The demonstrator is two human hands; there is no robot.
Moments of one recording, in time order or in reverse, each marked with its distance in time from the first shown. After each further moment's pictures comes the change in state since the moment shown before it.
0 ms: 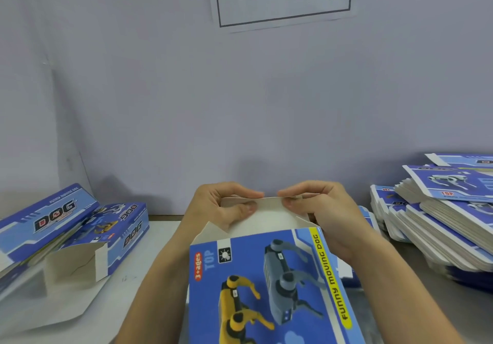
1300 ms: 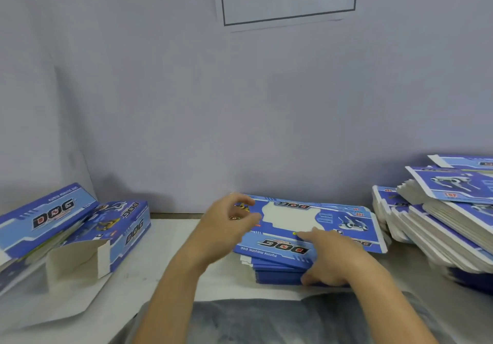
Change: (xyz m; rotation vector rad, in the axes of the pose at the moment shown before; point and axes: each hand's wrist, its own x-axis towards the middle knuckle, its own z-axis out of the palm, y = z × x) left_hand -0.005 -0.021 0.012 0.230 0.044 -0.289; right_hand 0.005 0.049 -0.015 -1.394 -0.248 0.345
